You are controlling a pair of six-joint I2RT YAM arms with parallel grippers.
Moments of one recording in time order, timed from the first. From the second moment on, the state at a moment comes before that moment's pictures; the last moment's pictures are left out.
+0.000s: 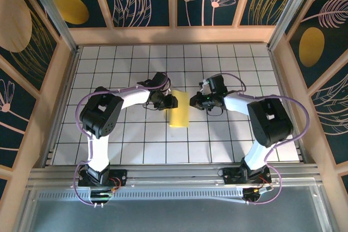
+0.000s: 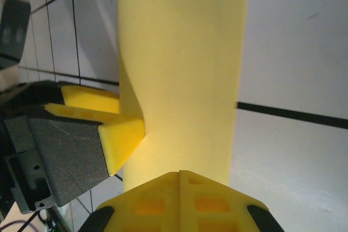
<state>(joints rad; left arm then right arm) -0.60 2.00 1.25 -0.38 0.35 -0.62 0.42 1.73 0.86 -0.06 -0.61 0.64</state>
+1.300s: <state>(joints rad) -0.58 1.81 1.14 -0.31 0.23 -0.62 0.49 1.87 0.91 -0.07 -0.58 0.63</state>
